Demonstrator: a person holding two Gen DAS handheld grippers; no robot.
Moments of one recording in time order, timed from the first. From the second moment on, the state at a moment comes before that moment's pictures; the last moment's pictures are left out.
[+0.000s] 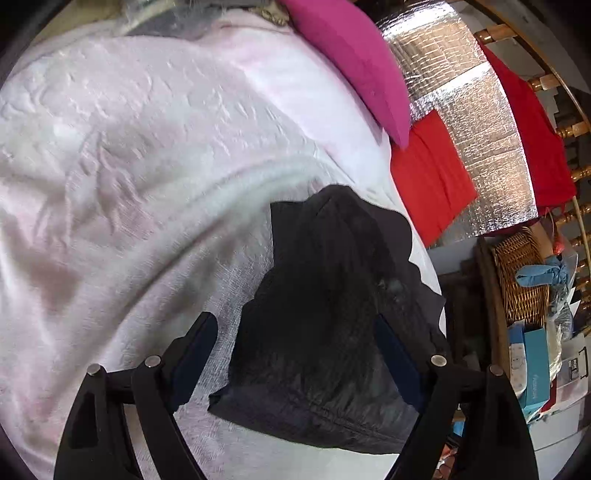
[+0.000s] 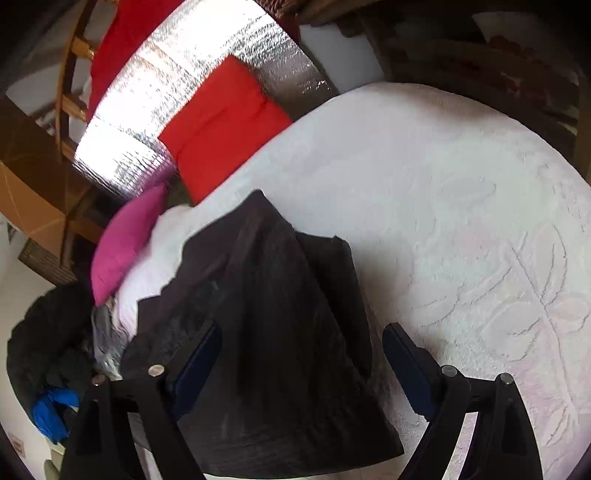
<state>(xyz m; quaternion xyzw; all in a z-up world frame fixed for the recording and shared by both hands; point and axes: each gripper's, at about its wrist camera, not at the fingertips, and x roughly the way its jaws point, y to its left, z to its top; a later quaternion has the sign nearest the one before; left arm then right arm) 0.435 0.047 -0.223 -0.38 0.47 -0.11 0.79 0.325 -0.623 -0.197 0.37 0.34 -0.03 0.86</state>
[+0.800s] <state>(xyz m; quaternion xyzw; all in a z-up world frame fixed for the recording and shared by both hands) 0.478 0.022 -0.218 -0.31 0.45 -0.08 0.83 0.343 -0.610 -0.212 0.35 0.38 -0.05 0.86</state>
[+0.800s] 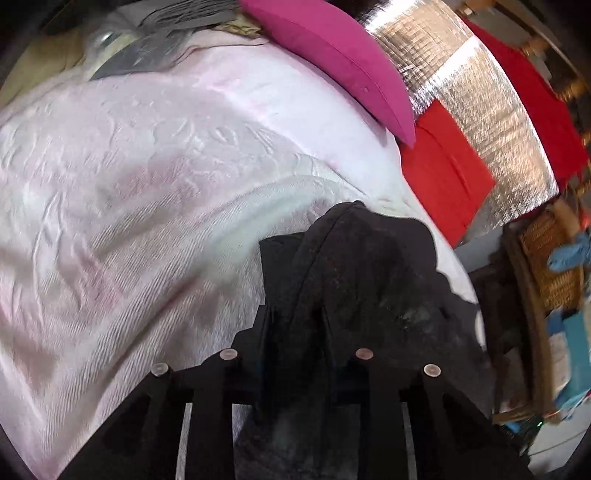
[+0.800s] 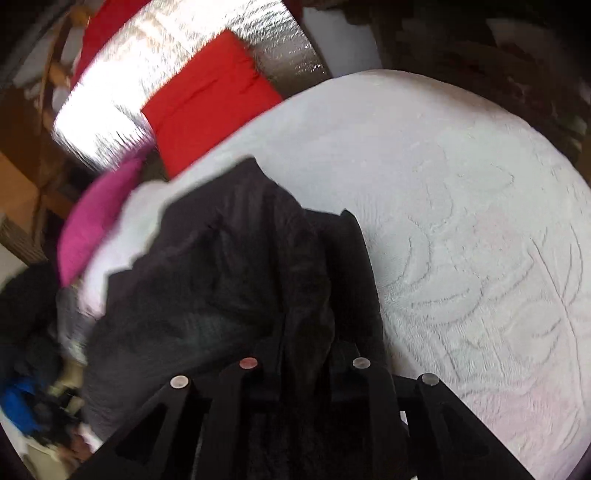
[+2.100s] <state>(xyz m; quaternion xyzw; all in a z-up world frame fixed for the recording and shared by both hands) 0.403 0.003 -0.276 -0.55 0.42 -0.10 0.71 0.302 -0.567 -0.278 0.63 0.30 0.01 0.72</state>
